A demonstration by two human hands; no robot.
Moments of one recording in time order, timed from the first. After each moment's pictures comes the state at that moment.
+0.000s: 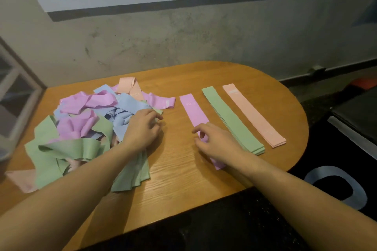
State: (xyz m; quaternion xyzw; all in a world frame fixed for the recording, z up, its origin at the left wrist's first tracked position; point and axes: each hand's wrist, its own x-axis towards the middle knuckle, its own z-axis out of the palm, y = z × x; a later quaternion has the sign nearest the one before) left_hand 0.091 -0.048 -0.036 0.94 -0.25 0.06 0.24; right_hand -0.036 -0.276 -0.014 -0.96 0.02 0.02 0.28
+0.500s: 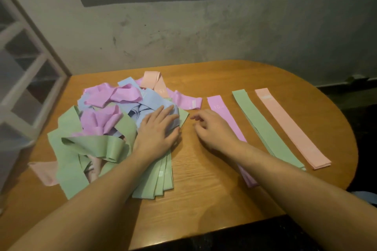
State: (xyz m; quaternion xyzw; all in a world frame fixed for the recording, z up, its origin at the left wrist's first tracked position) left_hand 0.094 -0.011 -0.061 0.95 -0.24 0.08 0.20; right_hand 0.059 -0.221 -0.032 -0.94 -0.06 -0.05 0.34
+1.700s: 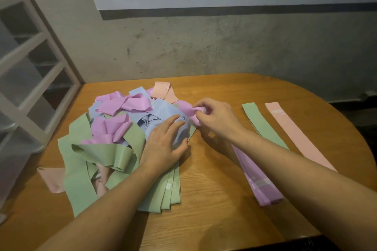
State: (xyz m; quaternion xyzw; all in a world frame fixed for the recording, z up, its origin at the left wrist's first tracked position) left_hand 0.087 -0.009 -0.059 0.91 -0.24 0.18 0.28; right_hand 0.102 -0.208 0.008 -0.92 -0.07 -0.11 0.36
